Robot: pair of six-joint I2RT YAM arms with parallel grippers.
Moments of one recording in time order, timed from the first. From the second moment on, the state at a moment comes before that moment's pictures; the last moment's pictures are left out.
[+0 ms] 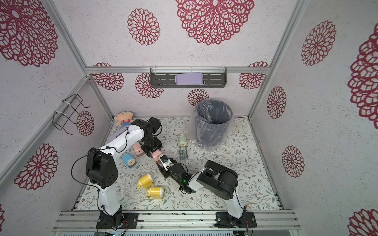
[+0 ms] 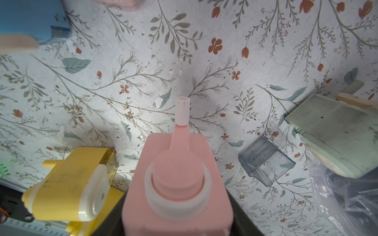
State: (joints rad) left arm -0.43 1.93 1.71 -1.30 0.04 -1.19; right arm 1.07 1.95 0.75 1.03 0.26 0.01
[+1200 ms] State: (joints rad) left arm -0.43 2.24 2.07 -1.28 -0.04 -0.74; right arm 1.10 1.50 0.32 0.98 0.37 0.17
